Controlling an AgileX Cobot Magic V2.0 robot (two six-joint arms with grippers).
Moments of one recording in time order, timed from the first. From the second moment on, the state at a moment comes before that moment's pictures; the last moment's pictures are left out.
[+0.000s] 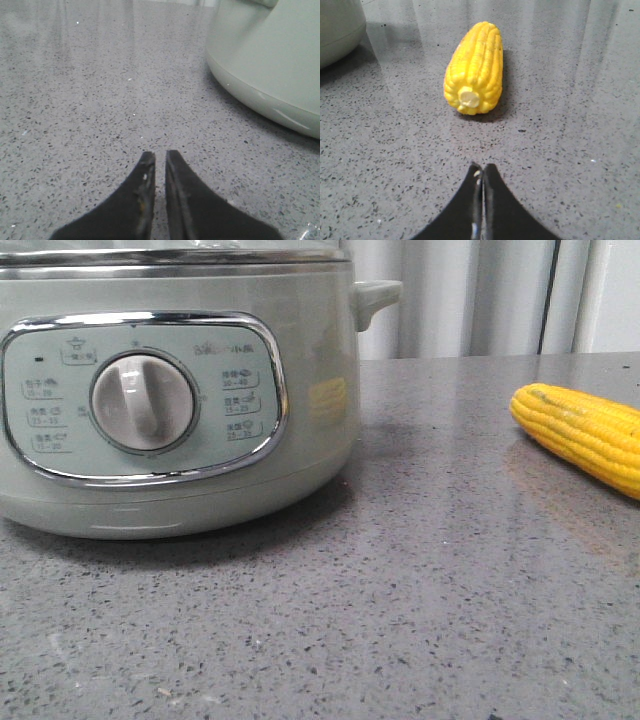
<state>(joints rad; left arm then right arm) -0.14 0.00 0.00 -0.04 0.33 -0.11 0.20 -0.01 0.01 -0.04 0.32 0.02</state>
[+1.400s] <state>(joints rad) -0.14 0.00 0.00 -0.04 0.33 -0.11 0.20 -0.01 0.01 -0.04 0.32 0.02</state>
